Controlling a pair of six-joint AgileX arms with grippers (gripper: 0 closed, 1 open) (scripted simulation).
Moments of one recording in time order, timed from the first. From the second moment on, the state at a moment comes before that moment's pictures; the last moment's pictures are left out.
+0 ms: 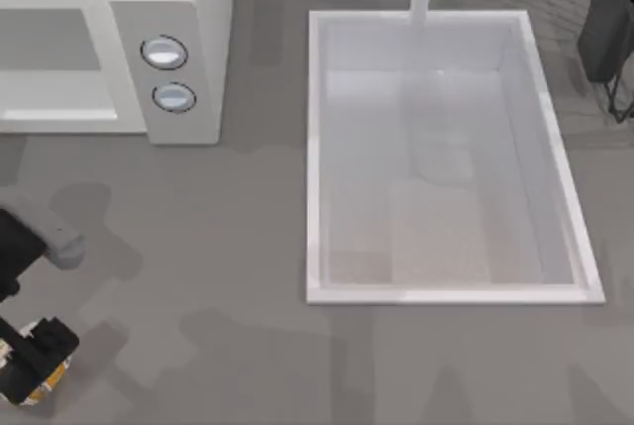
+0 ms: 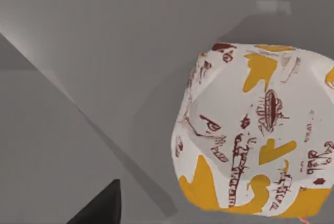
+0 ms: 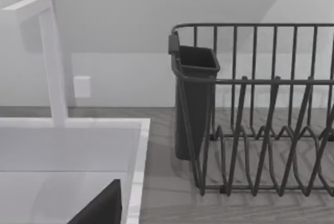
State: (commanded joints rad) left arm -0.08 1.36 0.77 -0.93 0.00 0.60; right arm 0.00 0.00 0.00 0.00 0.00 0.00
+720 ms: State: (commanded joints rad) left arm -0.08 1.47 0.74 -0.85 0.00 0.63; right arm 0.00 0.00 0.00 0.00 0.00 0.00
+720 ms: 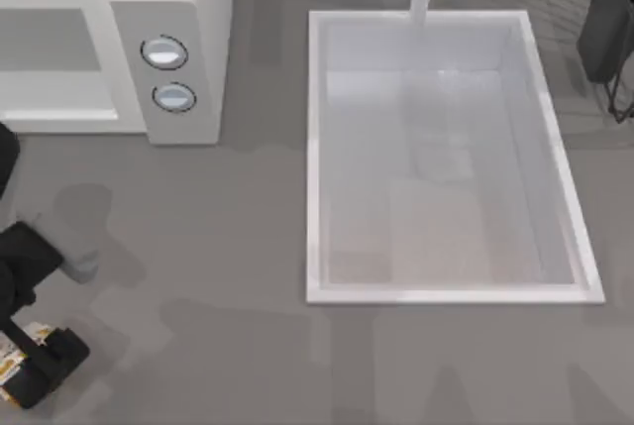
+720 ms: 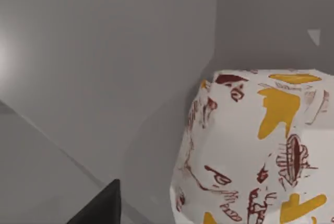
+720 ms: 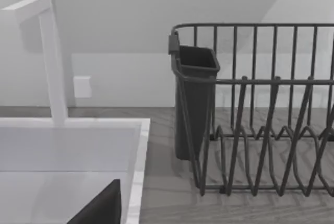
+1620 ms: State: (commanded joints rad) left arm -0.08 1.61 0.61 -0.58 0.00 0.63; right arm 0.00 0.00 0.00 0.00 0.00 0.00
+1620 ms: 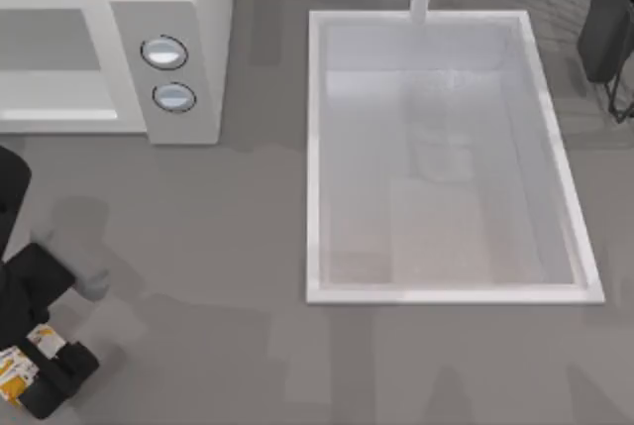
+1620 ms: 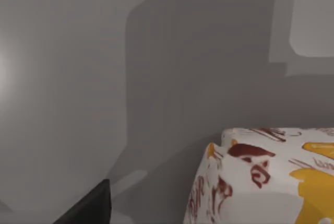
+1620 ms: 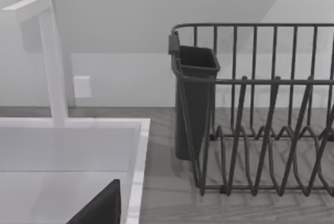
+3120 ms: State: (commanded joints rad) left arm -0.08 1.46 0.80 -0.90 0.02 0.63; right arm 0.00 0.00 0.00 0.00 0.00 0.00
